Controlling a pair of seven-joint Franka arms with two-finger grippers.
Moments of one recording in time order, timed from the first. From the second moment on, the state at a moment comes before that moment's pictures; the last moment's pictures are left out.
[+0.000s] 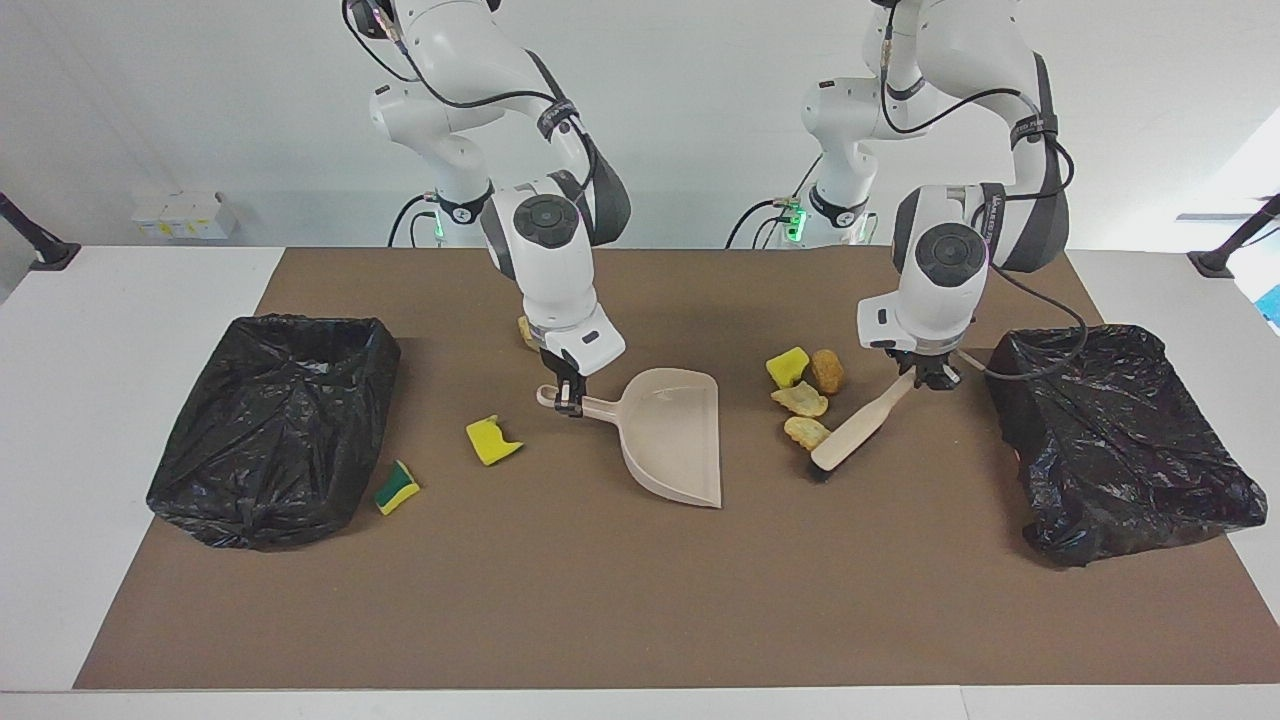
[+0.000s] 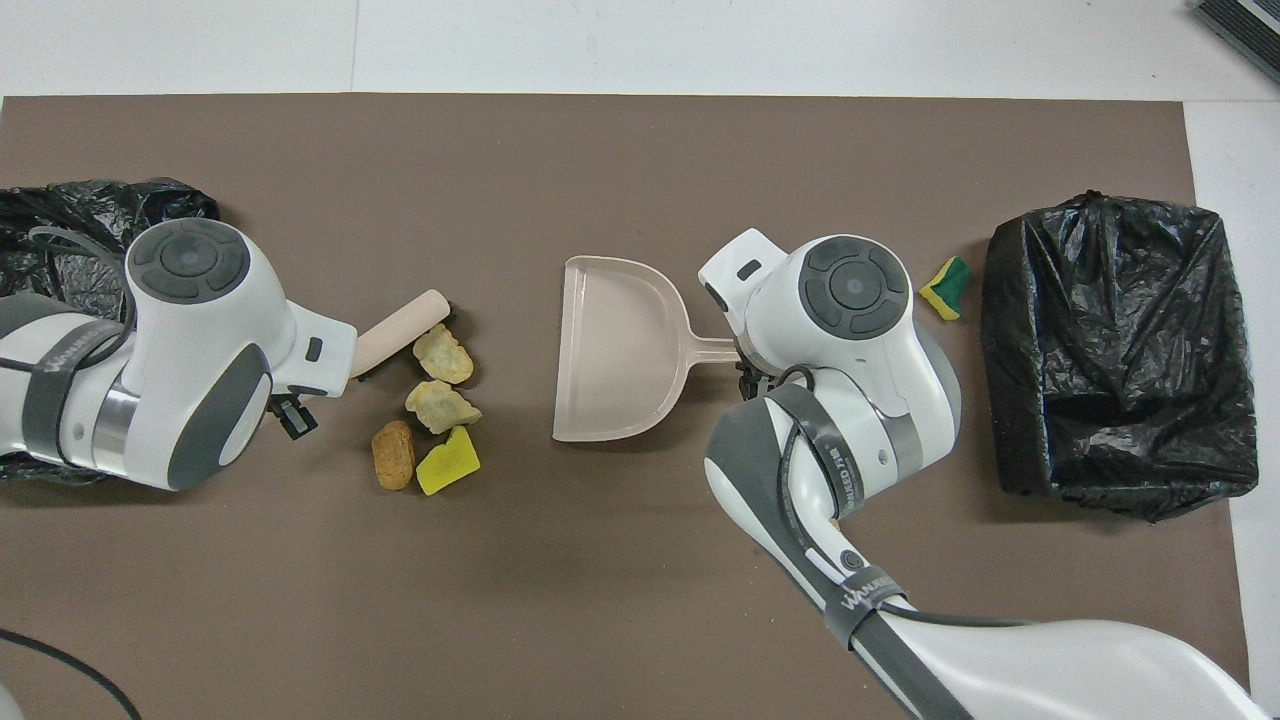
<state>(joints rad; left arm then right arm) -0.11 0.11 -0.13 -2.01 0.26 1.89 0.63 0.39 0.29 0.04 -1.82 -0.02 2.17 -1.03</state>
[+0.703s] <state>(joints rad) -0.13 -0.01 -0.15 -2.07 0.22 1.68 0.08 0.39 0.29 0.04 -1.82 -0.02 2.17 -1.04</state>
